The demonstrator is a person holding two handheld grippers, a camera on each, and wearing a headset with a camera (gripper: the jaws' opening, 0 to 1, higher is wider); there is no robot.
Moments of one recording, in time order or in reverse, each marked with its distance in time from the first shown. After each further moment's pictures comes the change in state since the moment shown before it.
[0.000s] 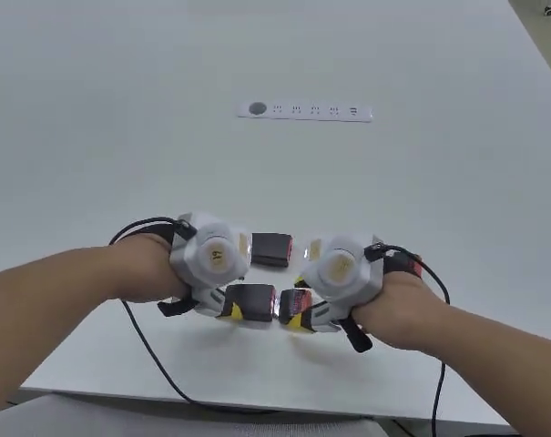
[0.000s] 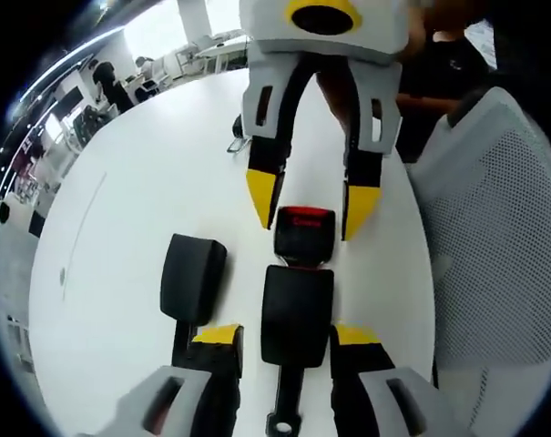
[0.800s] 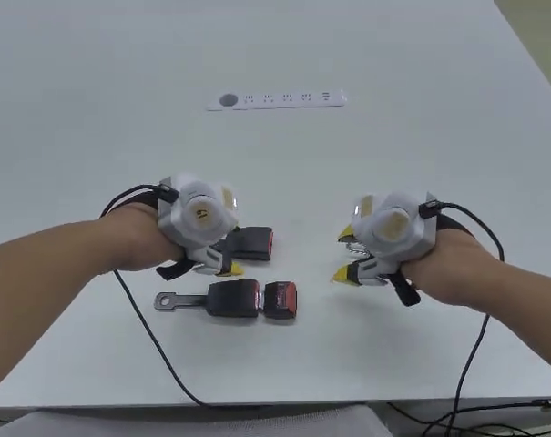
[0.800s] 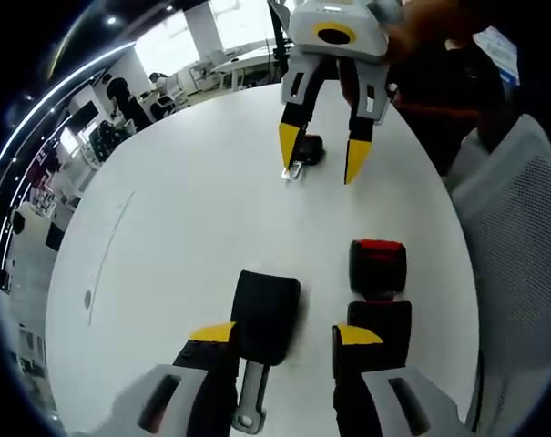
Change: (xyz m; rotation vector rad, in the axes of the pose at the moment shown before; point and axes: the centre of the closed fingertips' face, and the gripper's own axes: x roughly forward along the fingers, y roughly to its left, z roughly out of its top) left arm 0.009 0.062 0.028 0.035 -0.059 0.091; right arm -0.058 -0.072 -0.078 0.050 0.056 -0.162
